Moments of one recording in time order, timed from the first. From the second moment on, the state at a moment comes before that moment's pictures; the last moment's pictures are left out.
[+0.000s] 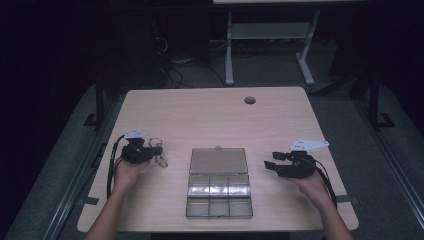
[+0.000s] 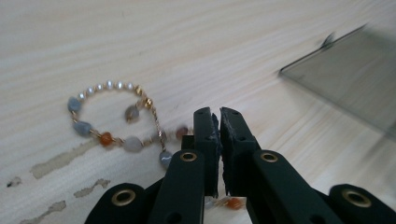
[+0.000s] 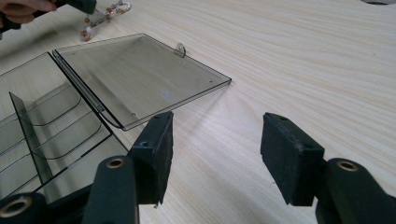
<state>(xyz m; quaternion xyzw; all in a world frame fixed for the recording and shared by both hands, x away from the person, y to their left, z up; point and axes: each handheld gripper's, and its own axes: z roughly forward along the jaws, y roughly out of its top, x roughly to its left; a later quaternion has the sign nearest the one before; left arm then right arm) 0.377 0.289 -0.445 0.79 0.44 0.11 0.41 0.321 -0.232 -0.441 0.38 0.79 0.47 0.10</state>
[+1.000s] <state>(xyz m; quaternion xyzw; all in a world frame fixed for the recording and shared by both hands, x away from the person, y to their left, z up) 0.355 0.306 -0.364 0.75 0.40 0.14 0.52 0.321 -0.231 -0.440 0.38 0.79 0.47 0.10</state>
